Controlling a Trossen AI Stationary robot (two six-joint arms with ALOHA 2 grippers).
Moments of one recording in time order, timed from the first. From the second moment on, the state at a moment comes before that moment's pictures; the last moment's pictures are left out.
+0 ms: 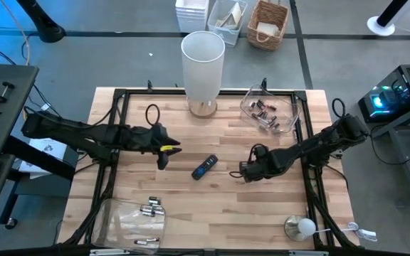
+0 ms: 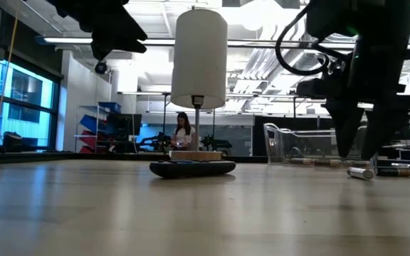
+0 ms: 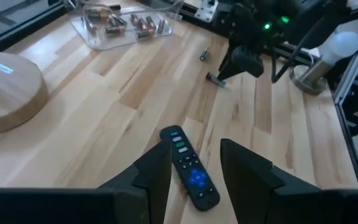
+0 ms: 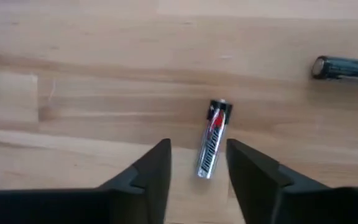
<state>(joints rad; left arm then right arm) -0.13 1.02 0.73 -0.24 -0.25 -0.42 0.31 1.56 0.87 -0.79 0.24 1.82</state>
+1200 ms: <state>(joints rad) -0.13 0.61 0.92 -0.23 -0.37 -0.31 0.30 1.75 1.27 0.08 0.22 0.81</state>
